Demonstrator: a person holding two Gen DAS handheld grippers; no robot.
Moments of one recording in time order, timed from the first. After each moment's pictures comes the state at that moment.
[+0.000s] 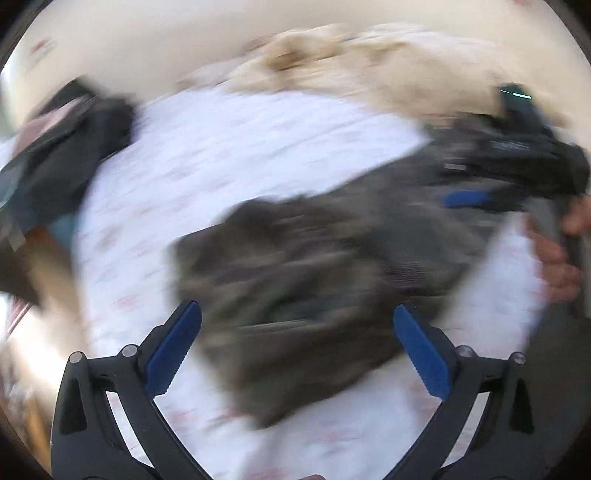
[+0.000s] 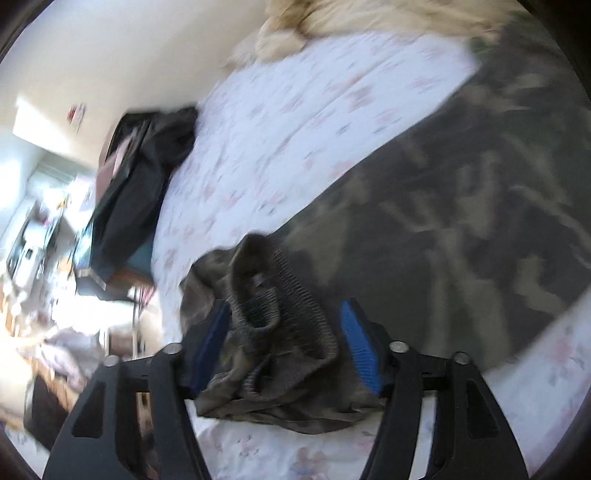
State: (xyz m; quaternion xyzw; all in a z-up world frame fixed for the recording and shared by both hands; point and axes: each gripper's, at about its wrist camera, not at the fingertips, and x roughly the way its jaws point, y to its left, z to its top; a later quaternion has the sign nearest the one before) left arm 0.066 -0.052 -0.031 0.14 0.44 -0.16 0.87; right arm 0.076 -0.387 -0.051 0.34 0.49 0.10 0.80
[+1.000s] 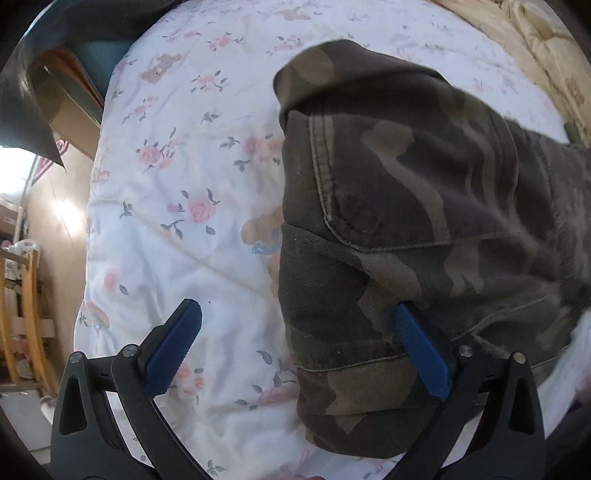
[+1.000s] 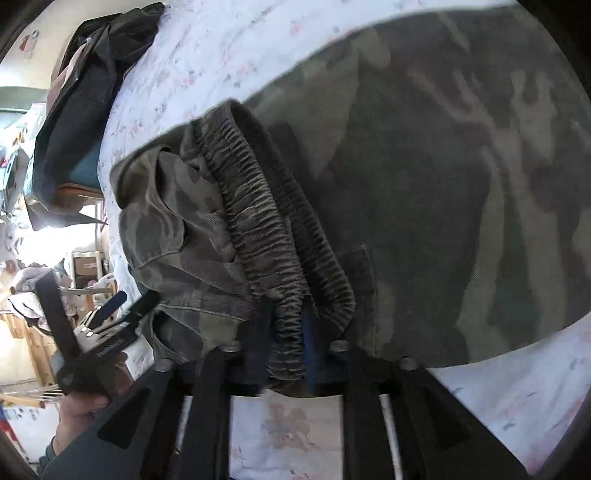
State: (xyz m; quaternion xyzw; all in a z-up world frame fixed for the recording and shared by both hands) left arm 0.131 -0.003 -0.150 0.05 0.62 -0.01 0.78; right arm 0.093 -0.343 -0.115 0.27 0.65 0.09 0.70
